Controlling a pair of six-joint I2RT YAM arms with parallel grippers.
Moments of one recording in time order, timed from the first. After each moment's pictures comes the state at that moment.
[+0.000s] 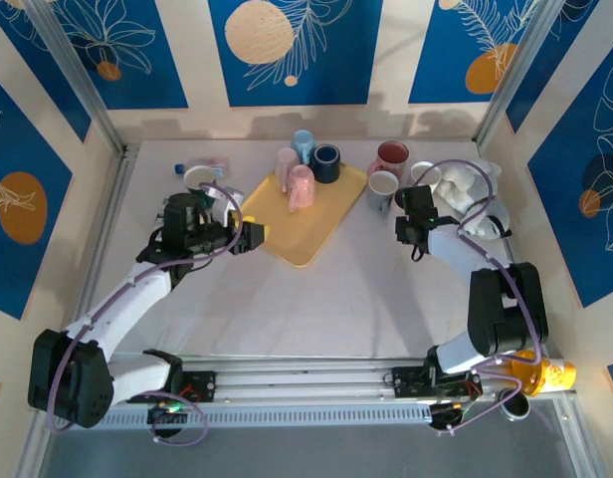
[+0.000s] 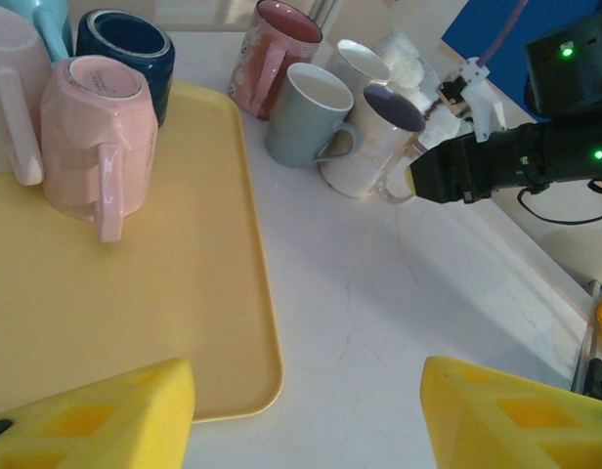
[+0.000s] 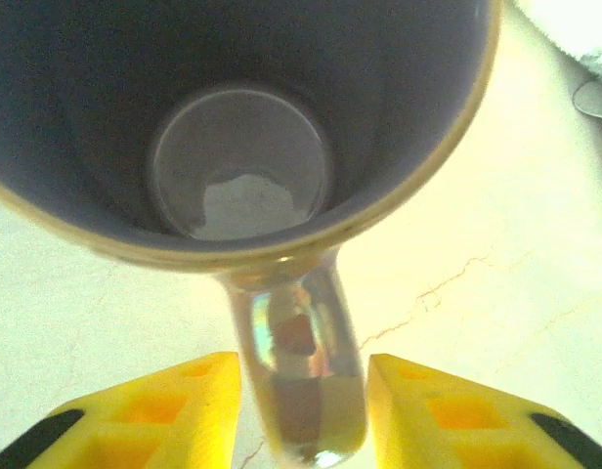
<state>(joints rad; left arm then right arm) -0.32 1.17 0.77 -0.04 0.63 -0.20 0.16 1.49 0.89 -0.40 0.27 0.20</state>
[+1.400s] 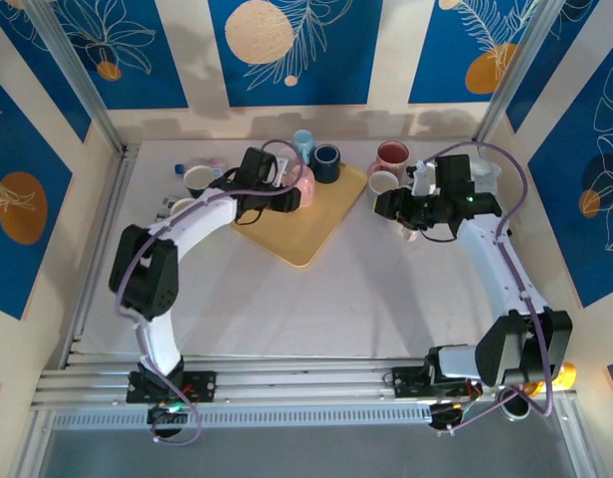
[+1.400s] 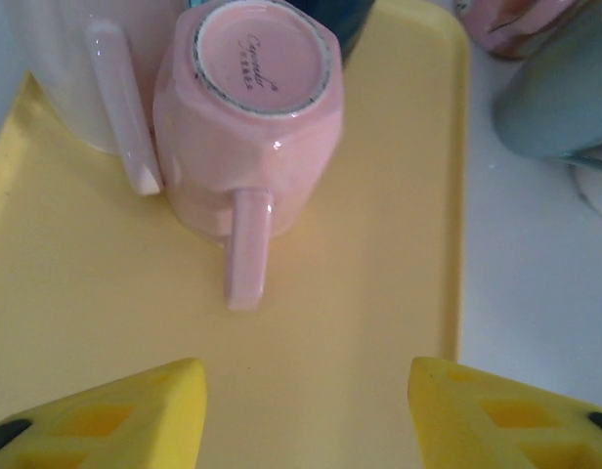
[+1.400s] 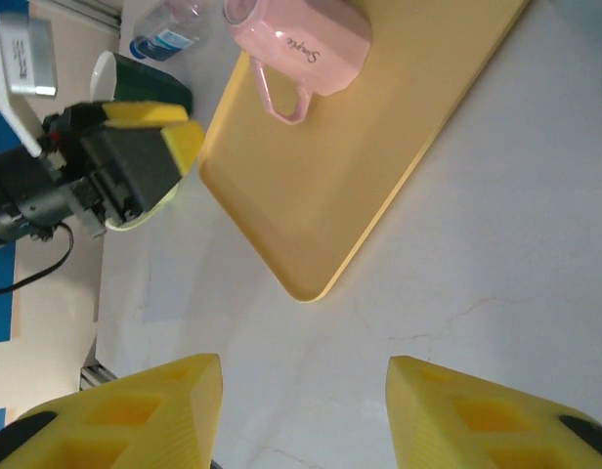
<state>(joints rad) -0.51 1.91 1.51 -0.42 0.13 -0.21 0.08 1.33 1.20 -0.80 -0.63 0.40</state>
